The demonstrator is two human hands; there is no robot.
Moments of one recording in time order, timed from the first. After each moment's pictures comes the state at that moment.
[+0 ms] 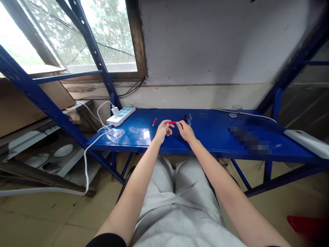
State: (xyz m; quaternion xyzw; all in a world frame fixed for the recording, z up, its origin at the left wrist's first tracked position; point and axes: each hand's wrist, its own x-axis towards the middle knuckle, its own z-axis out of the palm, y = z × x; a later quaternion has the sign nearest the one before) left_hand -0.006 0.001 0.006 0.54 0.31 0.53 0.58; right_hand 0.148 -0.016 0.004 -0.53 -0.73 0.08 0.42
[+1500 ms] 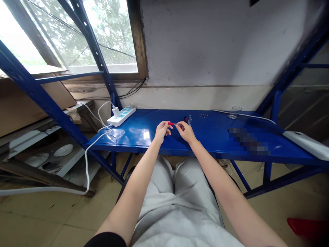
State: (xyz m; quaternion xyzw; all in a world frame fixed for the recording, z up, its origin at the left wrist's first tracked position) left_hand -0.006 0.000 0.006 0.53 0.35 0.56 0.53; right_hand 0.149 -0.016 0.002 -0.47 -0.73 0.09 0.48
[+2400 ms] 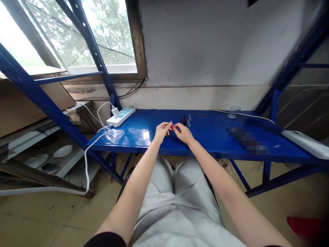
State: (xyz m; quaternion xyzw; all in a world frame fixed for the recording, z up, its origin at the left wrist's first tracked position) left_hand -0.005 -0.002 0.006 0.56 0.35 0.56 0.50; right_hand 0.143 -0.023 0.004 -0.47 -0.77 0.08 0.42
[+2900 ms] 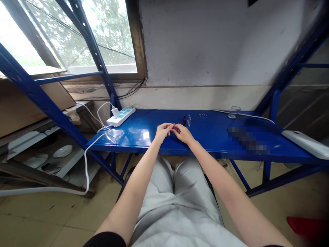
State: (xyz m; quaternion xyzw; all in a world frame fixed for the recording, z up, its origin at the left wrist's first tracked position) left_hand -0.004 -0.002 0.005 0.59 0.36 0.54 0.47; right_hand 0.146 -0.011 -0.005 -0.43 -0.80 0.07 0.41
